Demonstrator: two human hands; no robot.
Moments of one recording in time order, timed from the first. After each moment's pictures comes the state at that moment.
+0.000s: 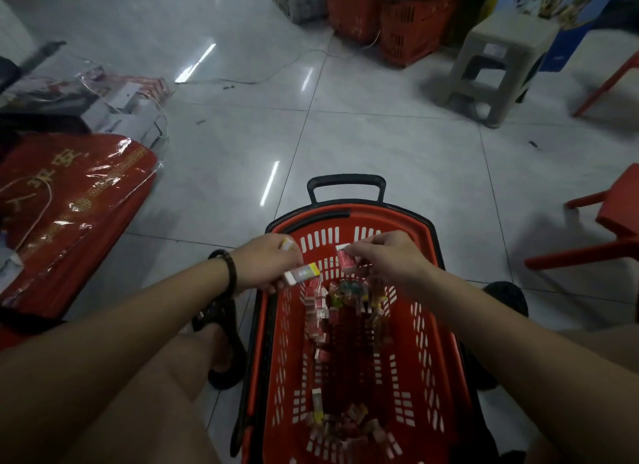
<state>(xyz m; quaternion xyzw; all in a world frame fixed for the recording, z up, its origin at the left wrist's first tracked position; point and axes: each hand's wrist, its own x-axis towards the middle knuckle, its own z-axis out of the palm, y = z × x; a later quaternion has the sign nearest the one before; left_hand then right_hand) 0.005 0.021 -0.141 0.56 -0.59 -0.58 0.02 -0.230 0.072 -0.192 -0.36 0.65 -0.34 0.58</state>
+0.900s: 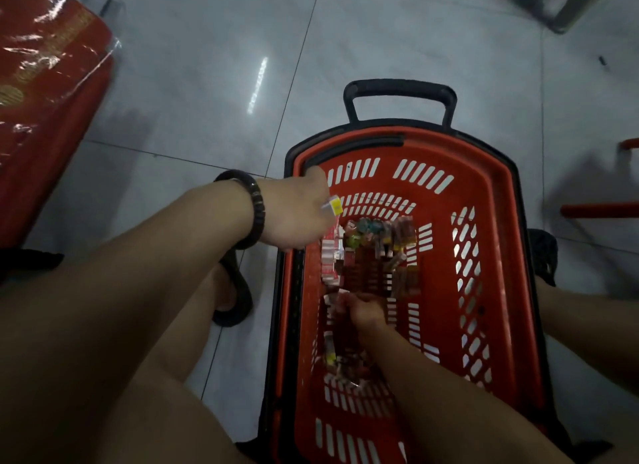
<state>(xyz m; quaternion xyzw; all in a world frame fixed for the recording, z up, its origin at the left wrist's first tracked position) 0.016 -0.019 -0.161 0.49 -0.71 -0.49 -0.17 -0.109 0.156 -0.496 -0.03 0.78 -0.28 0.56</state>
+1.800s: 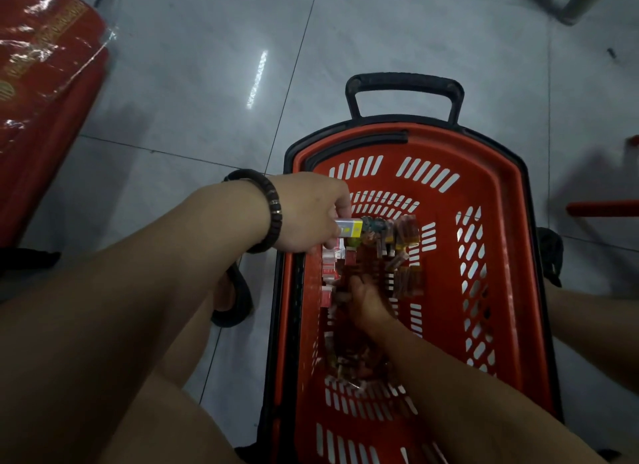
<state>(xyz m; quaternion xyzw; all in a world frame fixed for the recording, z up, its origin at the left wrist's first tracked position) 0.010 -0.022 -0.177 0.45 -0.75 -0.44 -0.20 -0.130 0.137 -0.468 -0.51 0.74 0.02 0.45</state>
